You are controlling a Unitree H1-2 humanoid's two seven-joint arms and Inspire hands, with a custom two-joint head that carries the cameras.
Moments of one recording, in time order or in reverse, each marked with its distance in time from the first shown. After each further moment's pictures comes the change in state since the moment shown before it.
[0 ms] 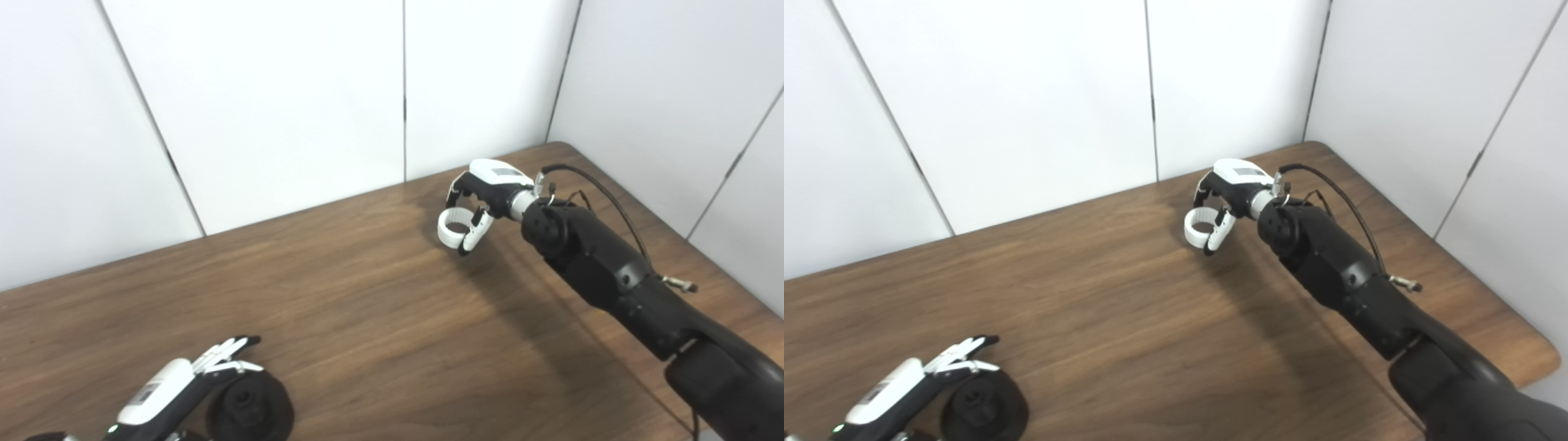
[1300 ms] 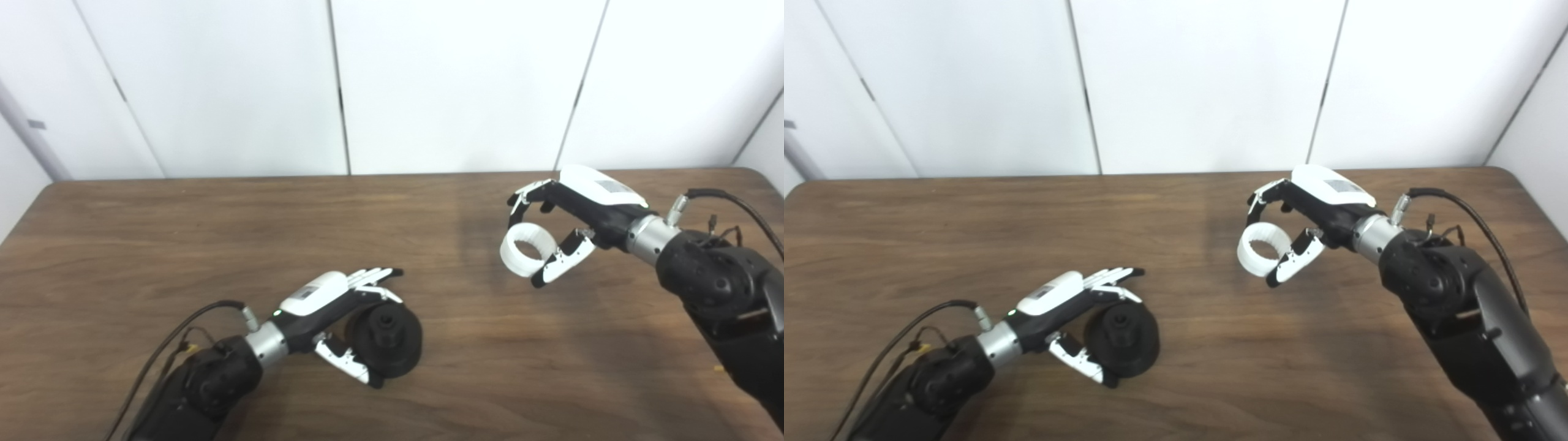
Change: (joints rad) left arm -0.021 -0.113 0.002 0.008 0.069 0.076 0.005; right arm 0.087 0.066 -0.013 -0.457 0.111 -0.069 0.238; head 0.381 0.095
